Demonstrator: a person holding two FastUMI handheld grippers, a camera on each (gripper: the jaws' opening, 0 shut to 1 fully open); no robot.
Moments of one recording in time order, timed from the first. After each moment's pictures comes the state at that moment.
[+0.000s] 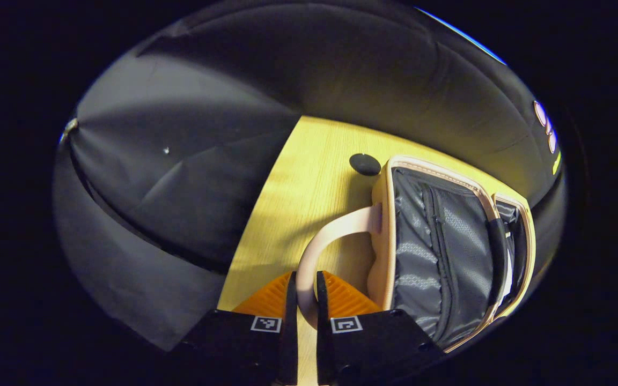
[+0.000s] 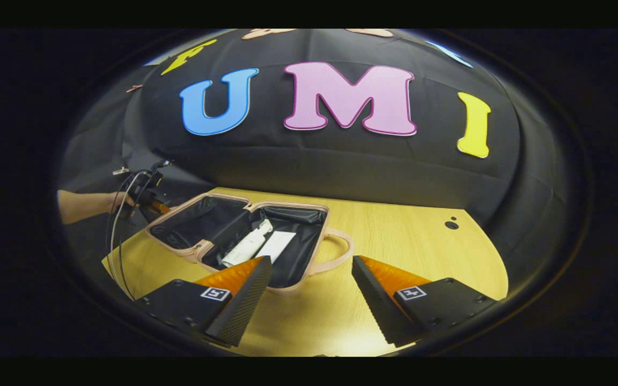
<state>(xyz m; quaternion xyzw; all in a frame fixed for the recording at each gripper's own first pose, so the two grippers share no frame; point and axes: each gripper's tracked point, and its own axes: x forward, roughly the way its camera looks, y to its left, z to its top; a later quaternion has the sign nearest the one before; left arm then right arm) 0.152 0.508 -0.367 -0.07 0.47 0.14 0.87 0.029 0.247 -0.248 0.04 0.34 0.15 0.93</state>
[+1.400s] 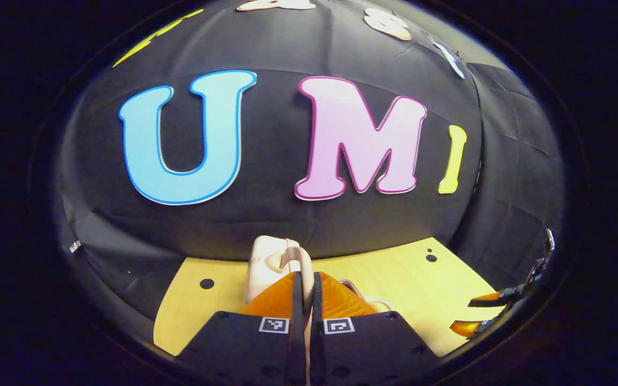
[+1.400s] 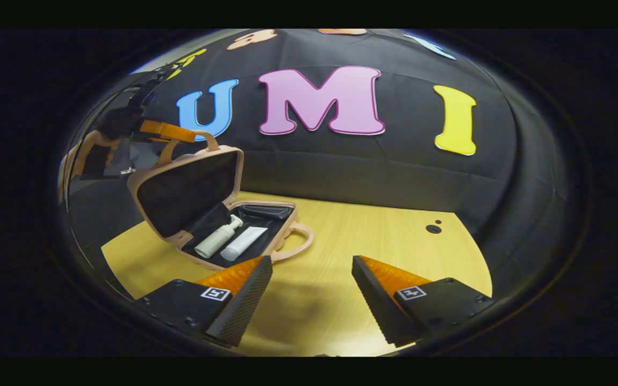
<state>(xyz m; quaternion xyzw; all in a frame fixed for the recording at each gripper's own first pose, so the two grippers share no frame) 0.146 0.147 -0.045 0.01 0.20 -0.04 0.98 0.034 0.126 -0.257 0.05 0.32 0.17 0.93</state>
